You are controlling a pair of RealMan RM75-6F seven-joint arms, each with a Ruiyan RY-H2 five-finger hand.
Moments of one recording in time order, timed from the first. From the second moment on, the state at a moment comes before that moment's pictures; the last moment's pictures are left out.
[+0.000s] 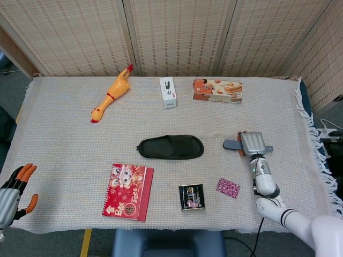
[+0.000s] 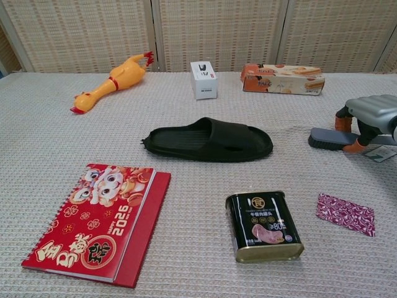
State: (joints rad) left arm -0.08 -1.07 0.02 -1.55 1.58 1.51 -0.12; right arm 0.65 -1.71 0.23 -0.89 -1.01 0.84 -0.39
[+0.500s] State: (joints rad) left arm -0.07 -1.08 0.02 -1.55 1.61 1.53 -0.11; right arm 0.65 -1.56 0.25 -1.09 -1.03 0.87 -0.37
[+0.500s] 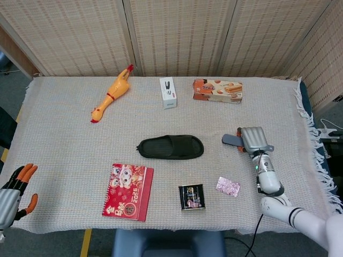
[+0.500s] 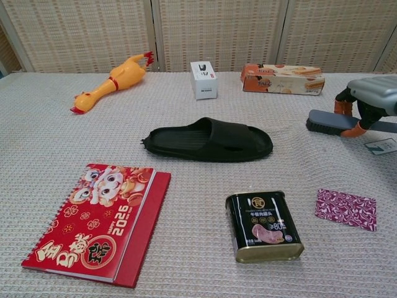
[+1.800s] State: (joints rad) left arm -0.08 -1.04 0.04 -1.52 1.61 1.51 -0.24; right arm 0.97 -1.57 0.22 -1.37 -0.65 0.80 -0.63
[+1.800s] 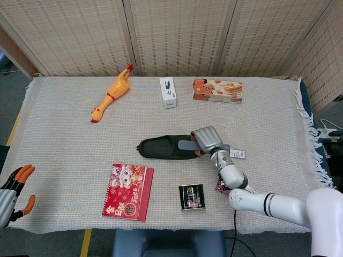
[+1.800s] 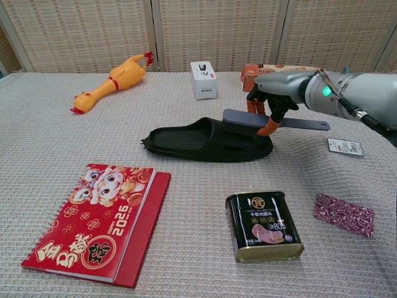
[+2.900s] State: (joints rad) left arm -0.07 -1.03 0.05 -1.51 1.65 1.54 -0.26; right arm 1.10 -1.63 0.20 -1.34 -0.50 0.86 -0.74
